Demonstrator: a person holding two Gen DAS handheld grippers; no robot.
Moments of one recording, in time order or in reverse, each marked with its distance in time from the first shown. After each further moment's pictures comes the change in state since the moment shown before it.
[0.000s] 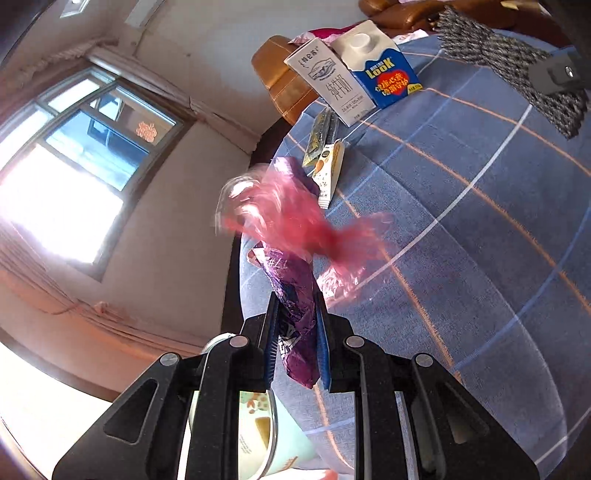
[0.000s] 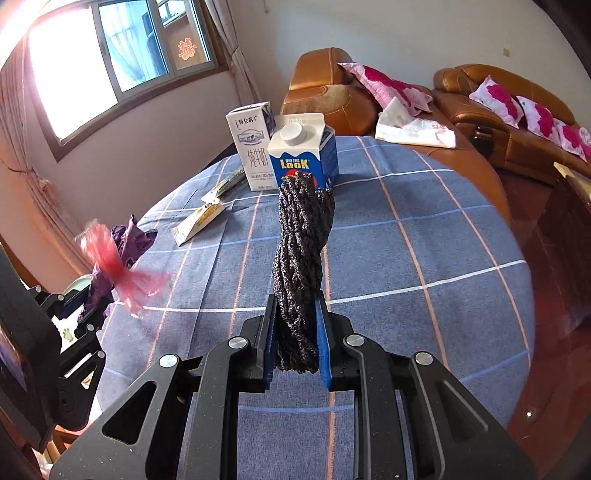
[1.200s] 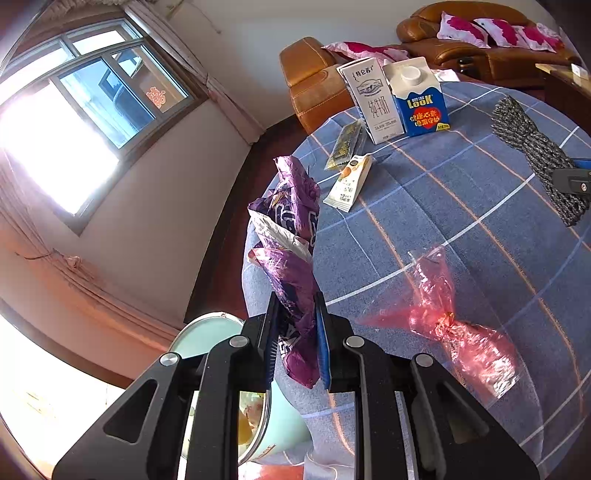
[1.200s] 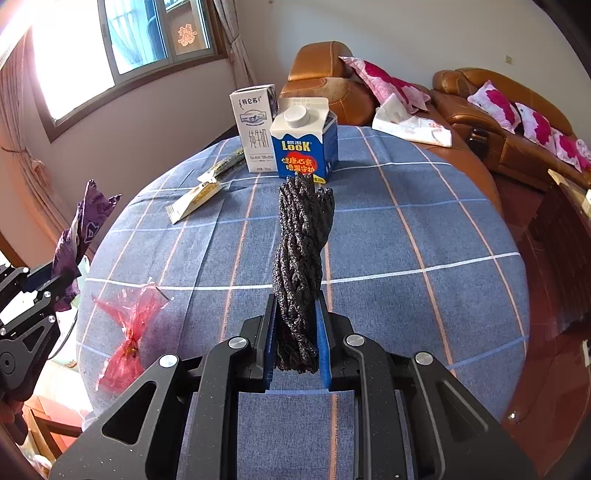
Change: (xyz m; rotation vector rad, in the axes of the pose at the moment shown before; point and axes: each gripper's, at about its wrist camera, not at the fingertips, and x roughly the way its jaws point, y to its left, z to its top) left arm -0.011 0.038 -0.017 -0.200 -0.015 -0.095; right arm 0.006 0.013 -0.013 -0.047 0.037 -0.053
